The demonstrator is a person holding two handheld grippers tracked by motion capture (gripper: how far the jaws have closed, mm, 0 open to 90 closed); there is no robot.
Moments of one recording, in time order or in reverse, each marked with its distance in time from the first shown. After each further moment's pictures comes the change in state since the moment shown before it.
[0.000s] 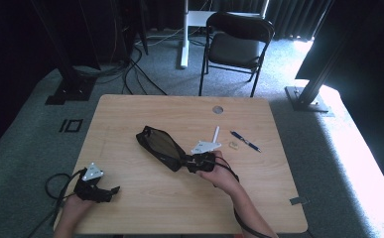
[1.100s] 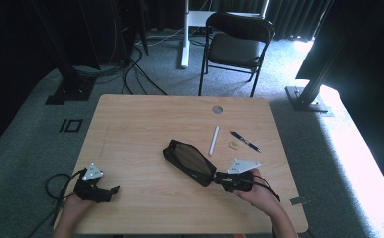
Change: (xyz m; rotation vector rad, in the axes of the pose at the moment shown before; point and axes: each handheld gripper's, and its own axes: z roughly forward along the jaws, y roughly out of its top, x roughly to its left) left arm 0.000 0.000 0.000 0.000 0.000 0.001; right arm -0.008 -0.066 -0.102 0.084 -0.046 -0.017
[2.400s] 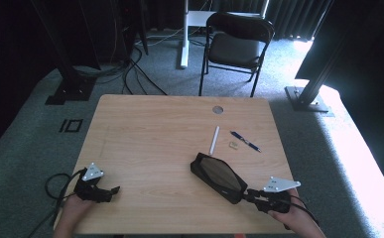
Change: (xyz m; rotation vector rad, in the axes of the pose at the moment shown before) left arm 0.000 0.000 0.000 0.000 0.000 0.000; right arm -0.001 -0.064 -0.086 0.037 -0.047 0.102
